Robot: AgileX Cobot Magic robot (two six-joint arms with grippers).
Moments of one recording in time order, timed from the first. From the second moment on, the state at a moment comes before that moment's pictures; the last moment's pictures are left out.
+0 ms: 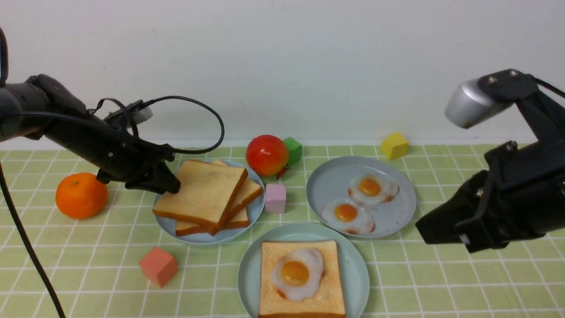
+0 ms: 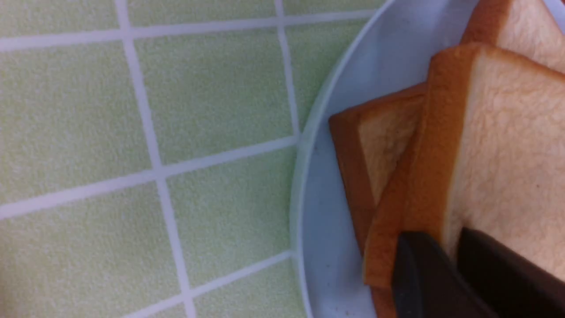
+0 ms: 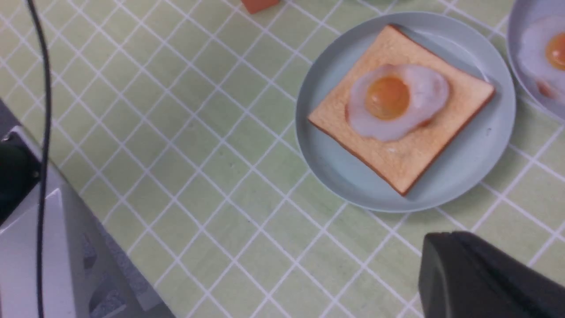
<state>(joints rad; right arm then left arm) 0.38 1.18 -1.08 0.53 1.00 -0.44 0.07 2.14 -1.59 -0.71 0.93 0.53</state>
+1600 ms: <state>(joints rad) 0.38 1.18 -1.08 0.42 1.05 -0.32 -0.33 1.80 -1.01 -1.01 0.67 0.35</state>
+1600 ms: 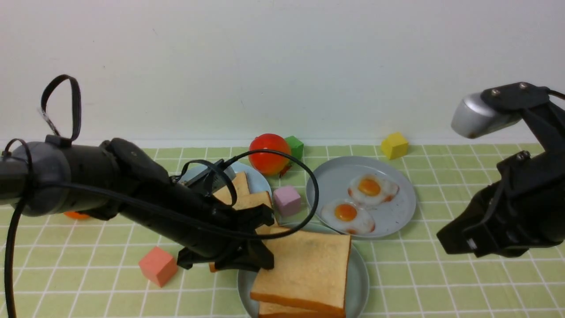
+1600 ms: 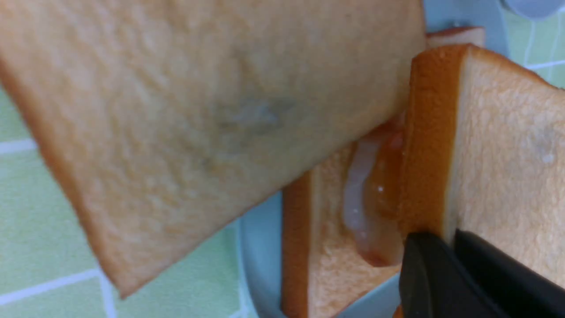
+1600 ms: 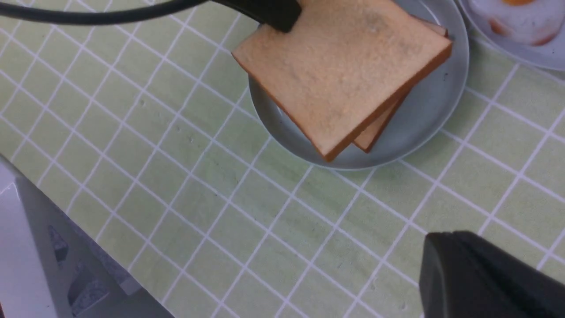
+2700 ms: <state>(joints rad) 0.38 1.18 -1.08 0.47 1.04 -0.32 -0.14 1.76 -1.00 -0.89 0.57 0.31</state>
